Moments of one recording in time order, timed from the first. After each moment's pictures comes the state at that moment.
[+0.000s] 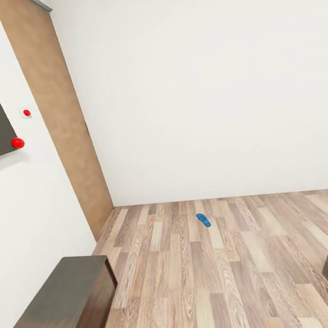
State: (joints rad) left arm 0.00 0.00 0.00 -0.12 -0.01 -0.01 0.00; right arm -0.01 0.00 0.00 0.00 0.00 0.00 0.00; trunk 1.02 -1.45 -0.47
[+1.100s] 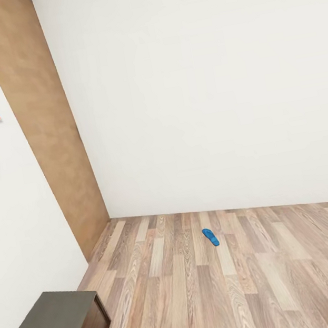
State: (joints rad) left arm 0.00 0.00 0.00 -0.12 -0.01 -0.01 0.00; right arm -0.01 0.00 0.00 0.00 0.00 0.00 0.00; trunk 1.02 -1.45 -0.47
